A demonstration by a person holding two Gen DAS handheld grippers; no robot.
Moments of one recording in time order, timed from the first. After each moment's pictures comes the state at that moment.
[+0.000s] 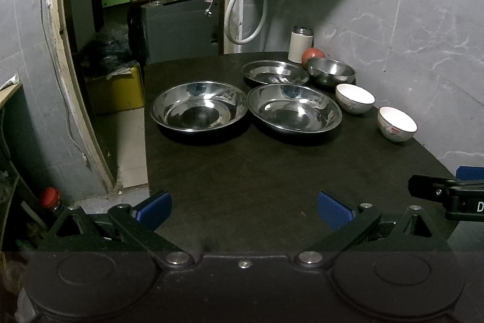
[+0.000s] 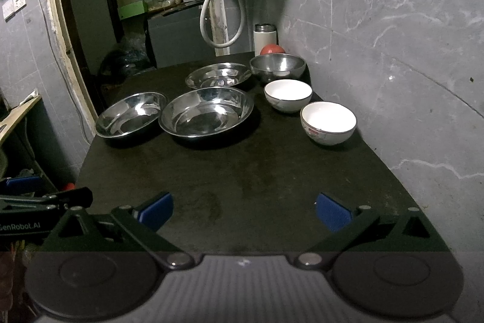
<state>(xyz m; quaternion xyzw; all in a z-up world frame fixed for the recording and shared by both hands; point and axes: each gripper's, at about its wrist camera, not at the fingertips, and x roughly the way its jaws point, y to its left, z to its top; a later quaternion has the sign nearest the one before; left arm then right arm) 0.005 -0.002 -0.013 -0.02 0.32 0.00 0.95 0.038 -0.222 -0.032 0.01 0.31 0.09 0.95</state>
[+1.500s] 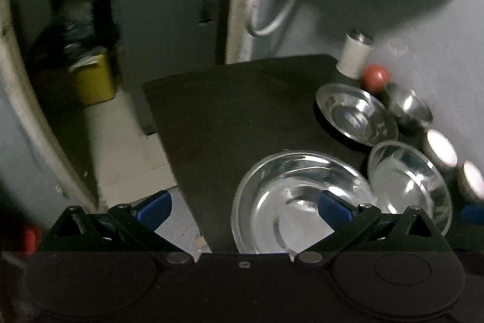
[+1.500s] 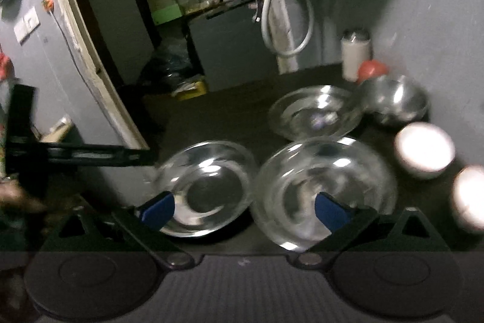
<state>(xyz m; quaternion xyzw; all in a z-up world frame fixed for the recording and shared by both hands) 0.270 0.189 -0.003 -0.01 0.39 -0.10 0.92 0.191 -0.082 -0.015 0.08 0.34 0.19 0.92</state>
